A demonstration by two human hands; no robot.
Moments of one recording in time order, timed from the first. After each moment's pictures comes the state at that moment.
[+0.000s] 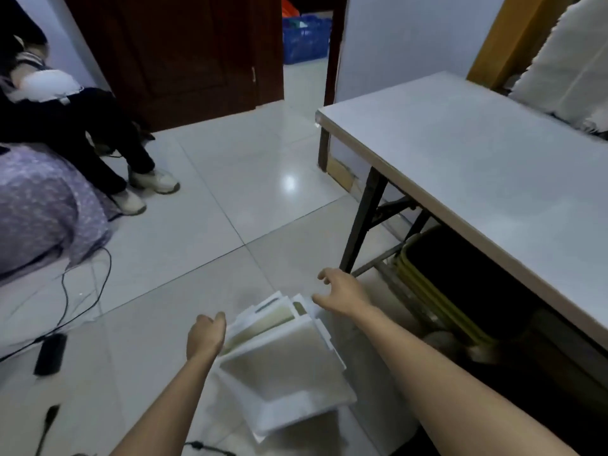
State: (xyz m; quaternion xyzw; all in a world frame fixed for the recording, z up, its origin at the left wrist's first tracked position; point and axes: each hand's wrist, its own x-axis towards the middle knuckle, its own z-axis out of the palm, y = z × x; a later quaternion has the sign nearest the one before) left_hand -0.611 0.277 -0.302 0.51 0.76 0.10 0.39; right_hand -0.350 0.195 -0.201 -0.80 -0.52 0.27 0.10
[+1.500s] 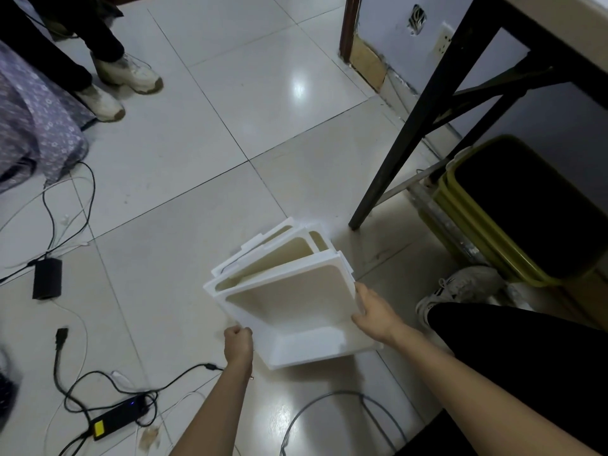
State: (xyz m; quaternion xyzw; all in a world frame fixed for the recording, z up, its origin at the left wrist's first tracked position) left_hand -0.624 0.184 -0.492 0.25 0.80 0.10 0.54; right_hand -0.362 0.122 -0.377 -0.79 -0.43 0.44 0.02
